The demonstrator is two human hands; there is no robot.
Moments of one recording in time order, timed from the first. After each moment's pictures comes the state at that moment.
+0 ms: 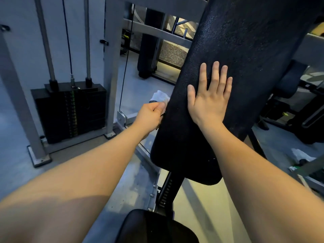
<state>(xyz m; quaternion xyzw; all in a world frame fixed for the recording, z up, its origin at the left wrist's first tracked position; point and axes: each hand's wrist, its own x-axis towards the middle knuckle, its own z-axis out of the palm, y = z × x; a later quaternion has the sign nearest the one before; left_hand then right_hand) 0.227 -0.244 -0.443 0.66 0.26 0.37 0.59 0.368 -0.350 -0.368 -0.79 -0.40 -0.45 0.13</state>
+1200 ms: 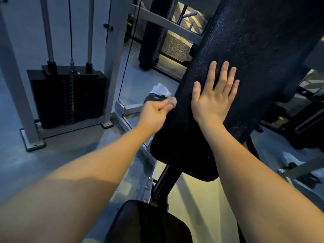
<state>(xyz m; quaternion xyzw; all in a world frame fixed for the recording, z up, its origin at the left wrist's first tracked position) 0.213 -0.271 -0.446 0.66 0.23 0.42 0.58 0.359 -0.345 -0.381 -0.79 -0.37 -0.46 0.14</state>
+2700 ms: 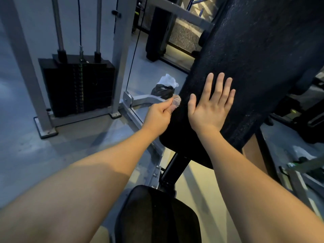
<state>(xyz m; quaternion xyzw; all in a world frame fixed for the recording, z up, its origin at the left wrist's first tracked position) 0.200 -0.284 -0.490 0.67 0.22 0.42 0.56 0.337 -0.362 -0.446 -0.79 -0.39 -0.46 0.12</state>
